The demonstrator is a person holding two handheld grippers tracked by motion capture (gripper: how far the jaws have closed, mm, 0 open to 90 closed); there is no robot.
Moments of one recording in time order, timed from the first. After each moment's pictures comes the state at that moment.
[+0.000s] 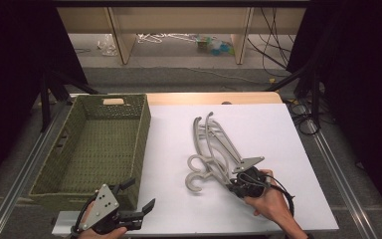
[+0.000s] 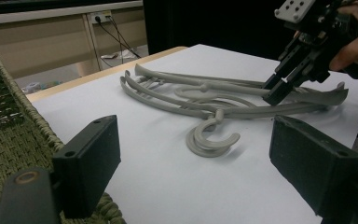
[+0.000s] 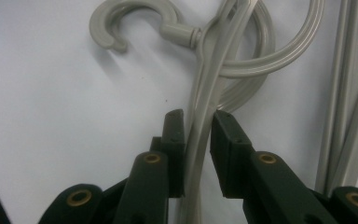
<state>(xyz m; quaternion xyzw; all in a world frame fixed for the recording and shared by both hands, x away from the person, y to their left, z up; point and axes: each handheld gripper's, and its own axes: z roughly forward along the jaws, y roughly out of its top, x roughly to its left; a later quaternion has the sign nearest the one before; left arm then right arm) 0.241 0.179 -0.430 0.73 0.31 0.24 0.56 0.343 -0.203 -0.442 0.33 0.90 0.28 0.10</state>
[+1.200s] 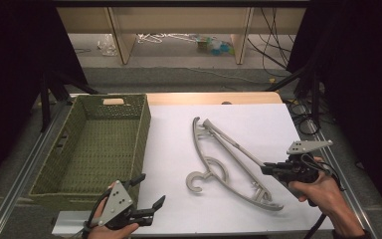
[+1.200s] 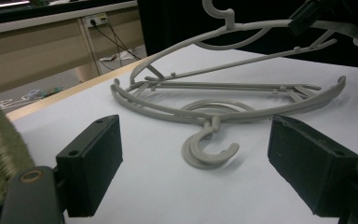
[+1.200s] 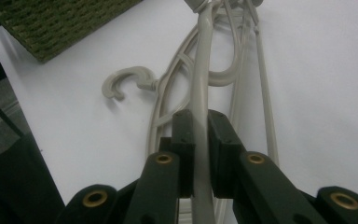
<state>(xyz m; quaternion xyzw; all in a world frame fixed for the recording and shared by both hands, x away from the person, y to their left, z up) 0.255 0.144 -0.424 0.75 0.28 0.25 0.55 0.344 -0.307 -0.380 0.35 0.84 0.41 0.07</state>
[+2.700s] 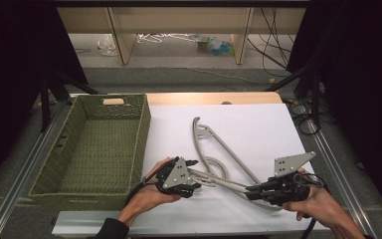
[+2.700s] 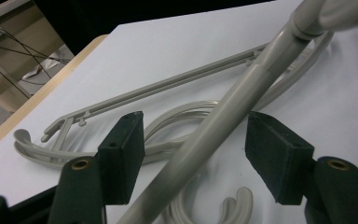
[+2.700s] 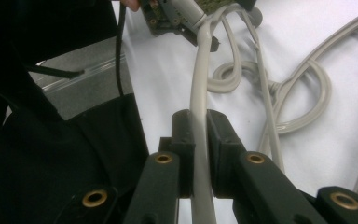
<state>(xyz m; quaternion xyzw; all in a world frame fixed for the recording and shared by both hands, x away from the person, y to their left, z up) 0.345 0.057 -0.443 0.84 0.10 0.21 0.49 0.314 -0.270 -0.382 0.19 0.88 0.44 -0.03</state>
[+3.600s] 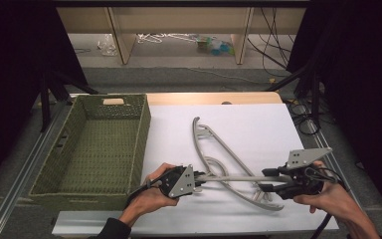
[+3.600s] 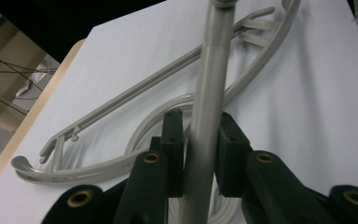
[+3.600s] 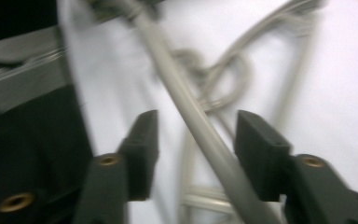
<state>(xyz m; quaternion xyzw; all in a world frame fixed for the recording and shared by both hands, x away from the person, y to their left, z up) 0.331 0.047 -0.427 0.87 0.02 0.22 0.43 0.325 -0.304 -0.369 0.23 0.88 0.40 0.08</state>
